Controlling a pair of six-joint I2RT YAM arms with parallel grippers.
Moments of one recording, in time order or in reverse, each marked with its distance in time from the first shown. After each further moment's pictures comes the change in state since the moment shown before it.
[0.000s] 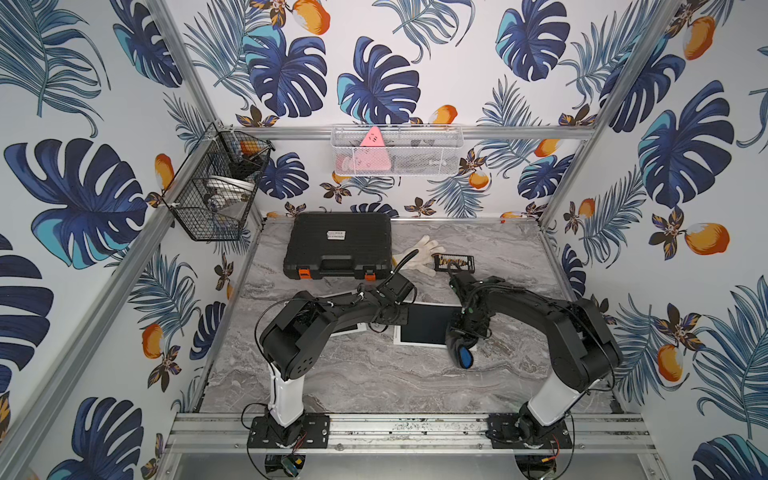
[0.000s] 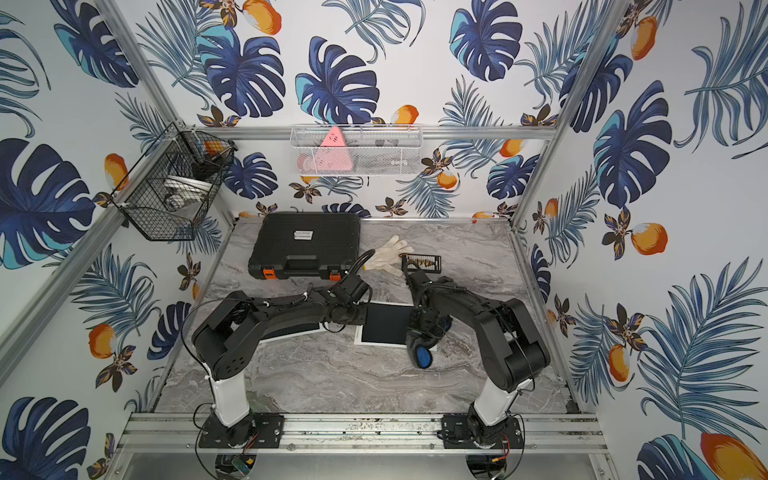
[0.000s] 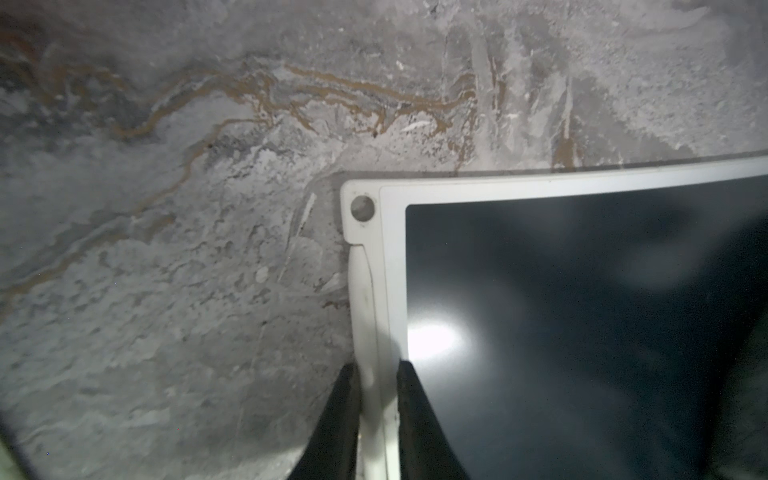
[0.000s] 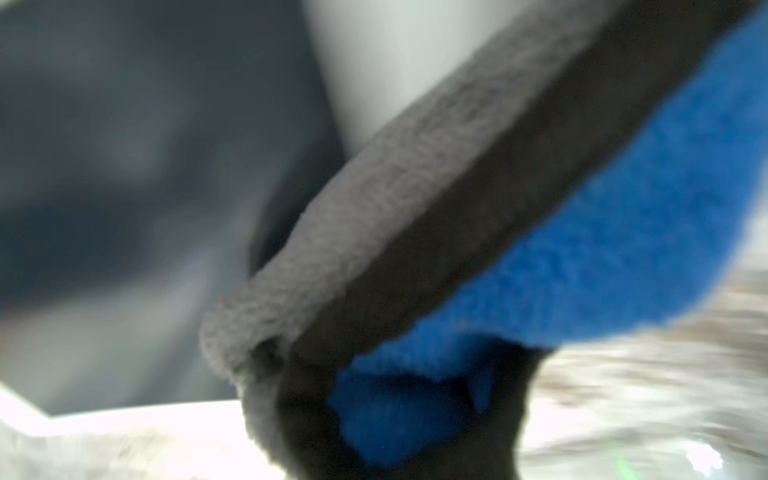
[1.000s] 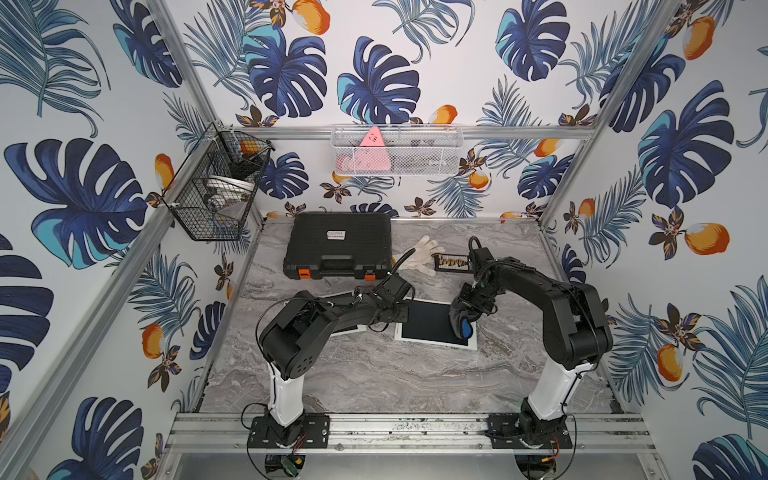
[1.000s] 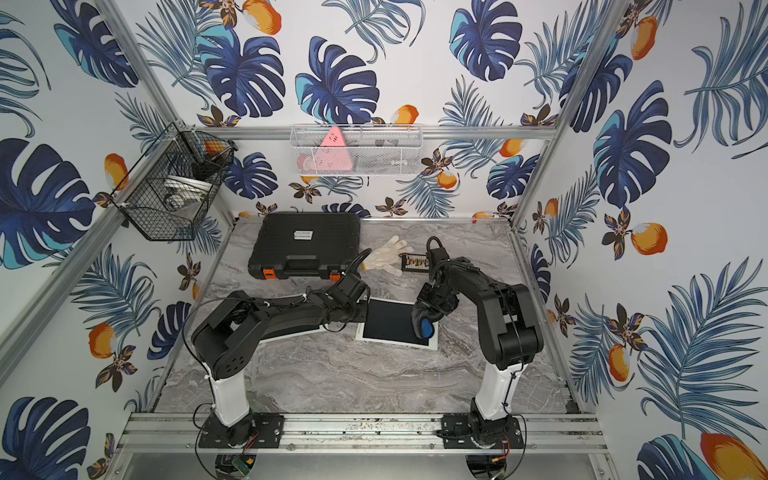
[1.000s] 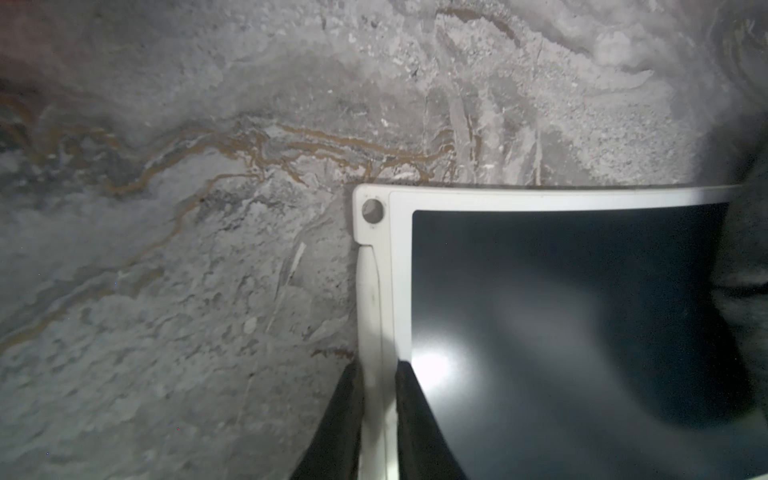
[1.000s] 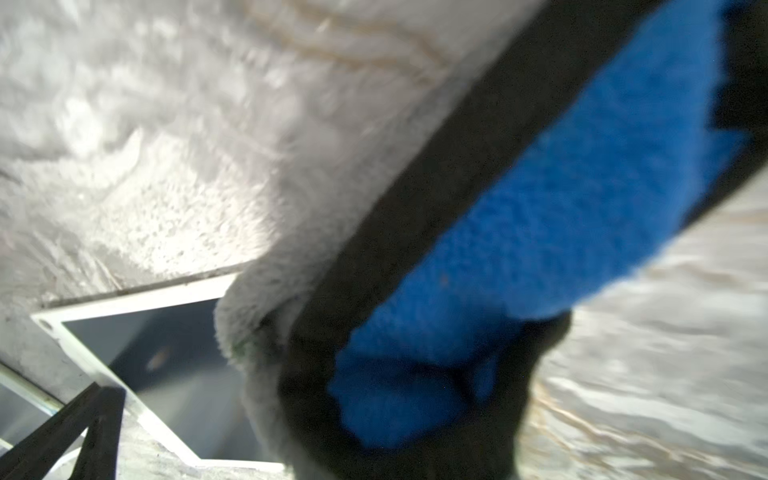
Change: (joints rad) left arm 0.013 0.000 -0.051 0.142 0.004 0.003; right arm -0.280 0.098 0.166 0.025 -0.054 -0.061
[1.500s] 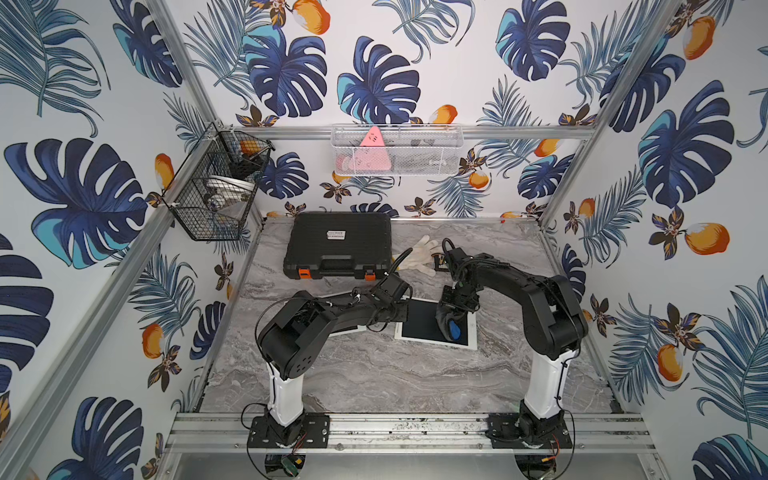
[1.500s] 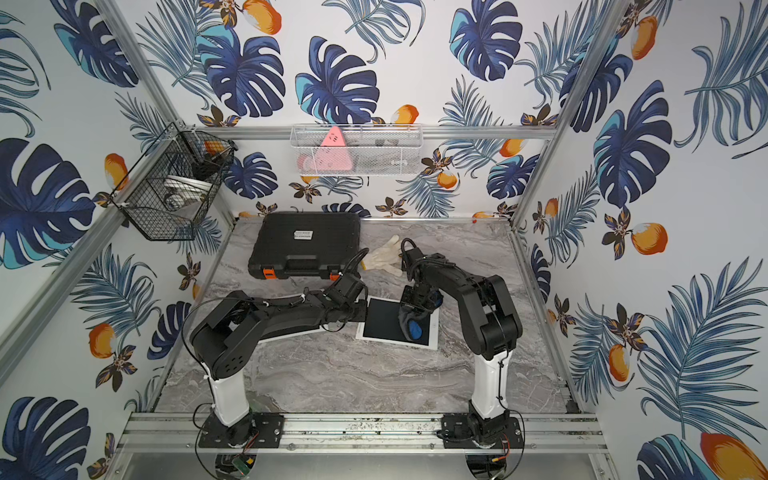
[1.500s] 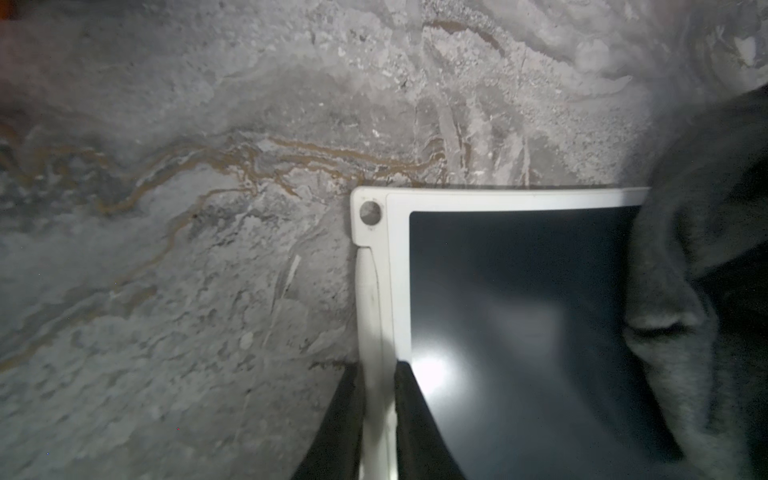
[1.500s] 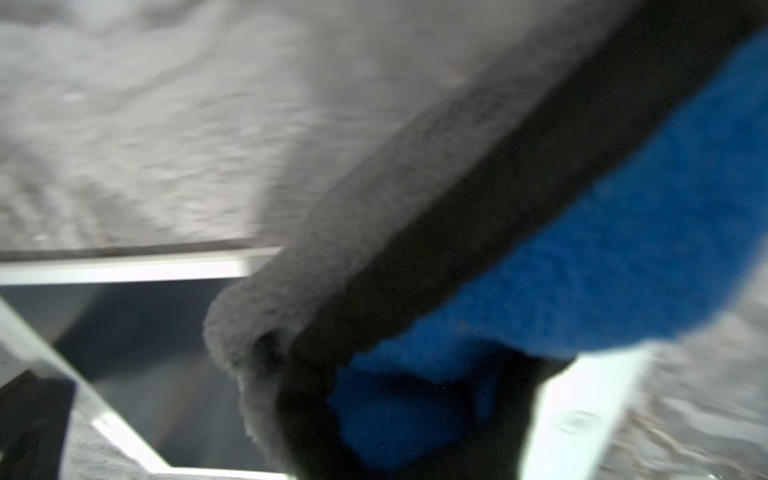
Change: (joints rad) left arm 0.011 -0.006 -0.028 0.057 0.038 0.036; right arm 0.195 0.177 0.174 -0.056 0.033 -0.013
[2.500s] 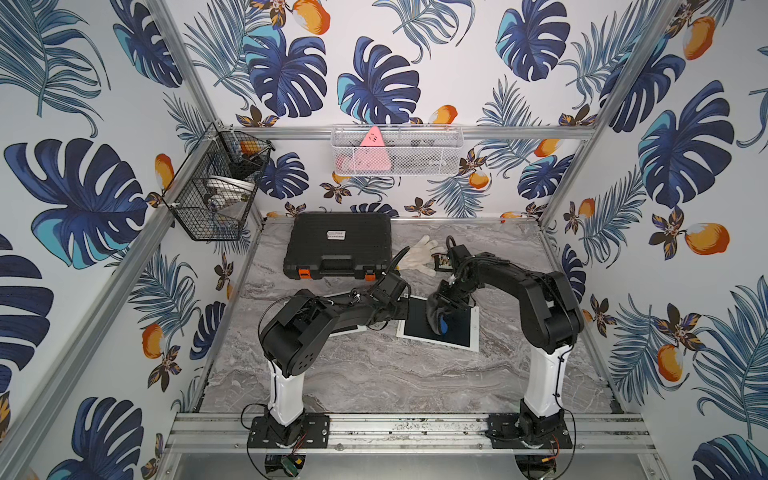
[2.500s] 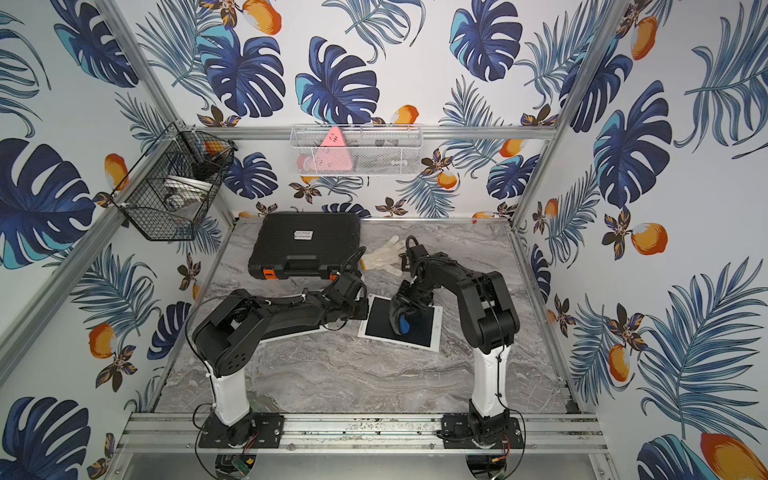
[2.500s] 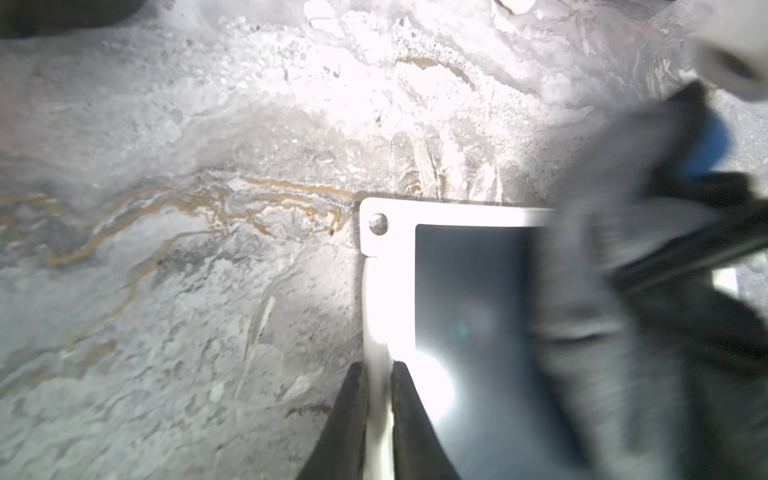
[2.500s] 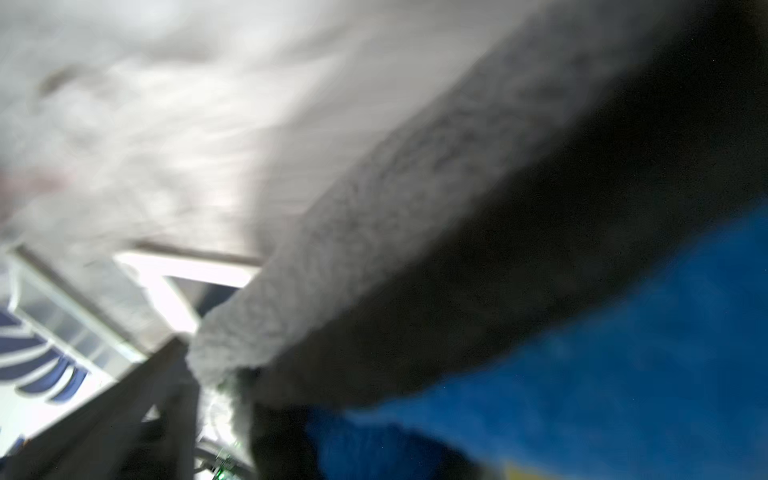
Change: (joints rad) left arm 0.012 0.021 -0.011 0.094 0.035 -0.001; right arm -0.119 -0.023 -0.068 0.069 -0.183 0.019
